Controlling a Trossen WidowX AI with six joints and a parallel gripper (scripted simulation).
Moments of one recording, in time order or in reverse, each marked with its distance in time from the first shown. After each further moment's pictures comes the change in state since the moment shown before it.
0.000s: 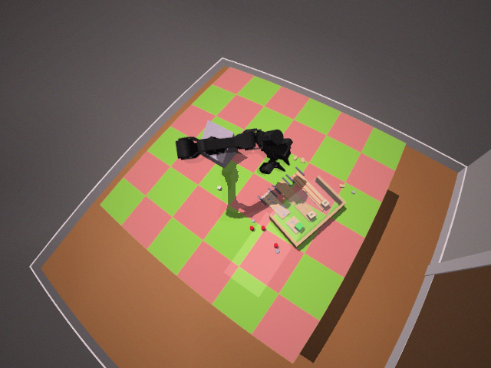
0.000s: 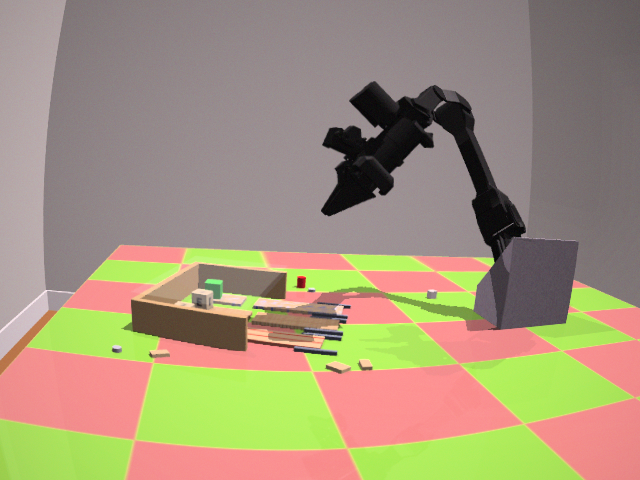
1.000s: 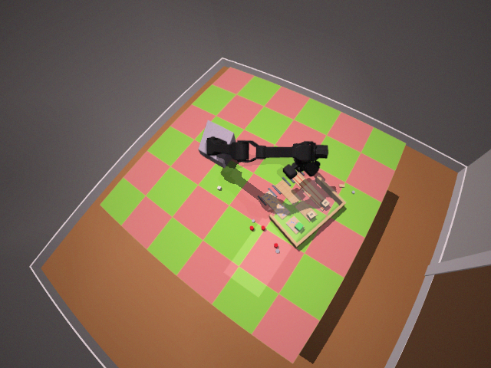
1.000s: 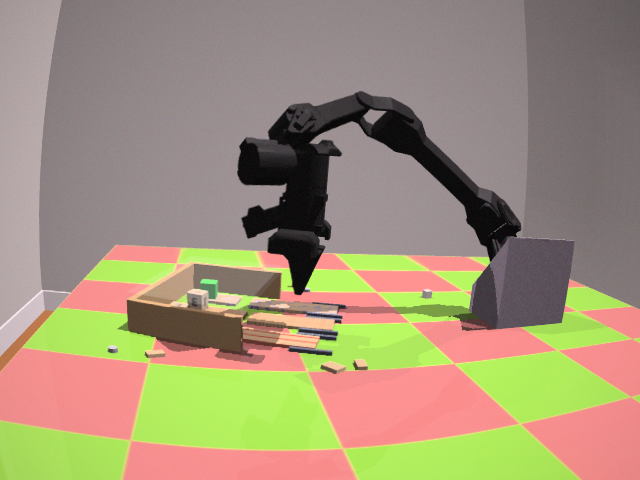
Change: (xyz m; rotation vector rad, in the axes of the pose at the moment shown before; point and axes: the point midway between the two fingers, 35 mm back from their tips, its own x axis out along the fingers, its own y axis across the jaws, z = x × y) arm 0.115 0.066 -0.025 0.248 0.692 -0.169
